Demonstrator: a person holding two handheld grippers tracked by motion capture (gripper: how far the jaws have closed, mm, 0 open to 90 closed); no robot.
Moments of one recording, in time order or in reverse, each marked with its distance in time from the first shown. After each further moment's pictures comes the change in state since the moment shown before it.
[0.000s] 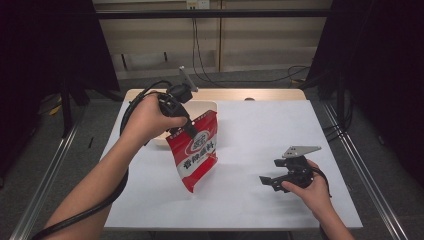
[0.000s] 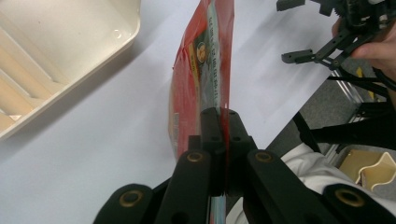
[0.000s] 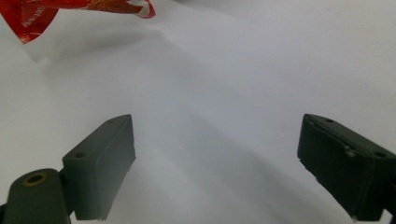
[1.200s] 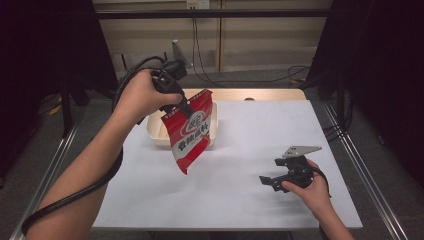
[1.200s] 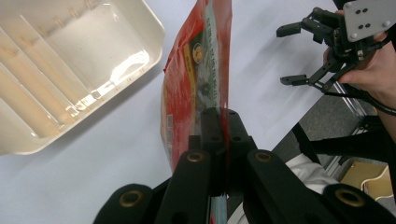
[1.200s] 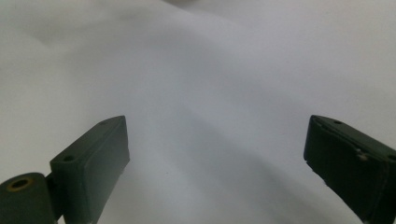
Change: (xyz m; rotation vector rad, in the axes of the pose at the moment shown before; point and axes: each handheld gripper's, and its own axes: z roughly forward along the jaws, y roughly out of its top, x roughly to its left) left arm 0.004 0.025 -0.044 -0.036 0.042 -0.022; right arm -0.001 0.000 0.001 -0.023 0.002 0.001
